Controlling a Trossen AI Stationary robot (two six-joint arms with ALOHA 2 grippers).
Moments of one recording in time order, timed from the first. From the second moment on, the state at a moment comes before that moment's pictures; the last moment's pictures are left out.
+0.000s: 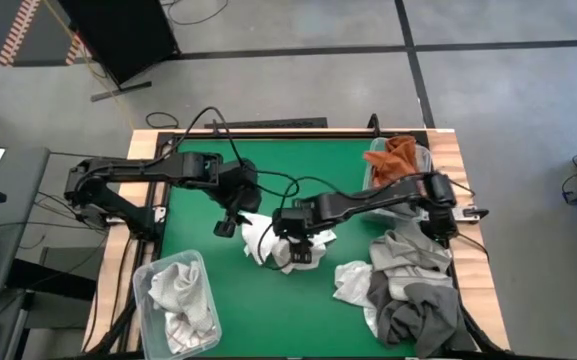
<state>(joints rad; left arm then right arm) 0.08 1.43 1.37 -0.96 0.19 0.36 0.12 1.97 1.63 -0.82 0.05 0.12</state>
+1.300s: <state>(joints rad) -0.15 1.43 1.19 -0.85 0.21 0.35 0.33 1.95 1.63 -0.94 0.37 0.22</state>
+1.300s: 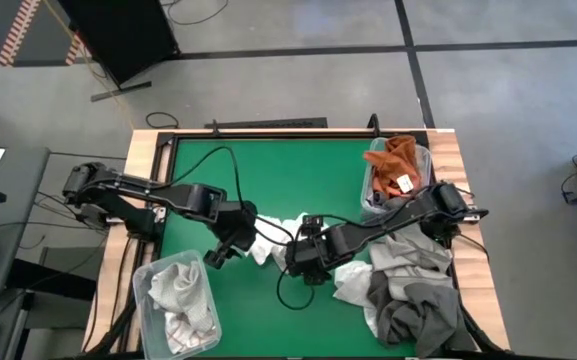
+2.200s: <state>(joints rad) -0.11 1.61 0.92 -0.01 0.02 0.41 0.45 1.92 1.63 -1.11 0.49 0.48</state>
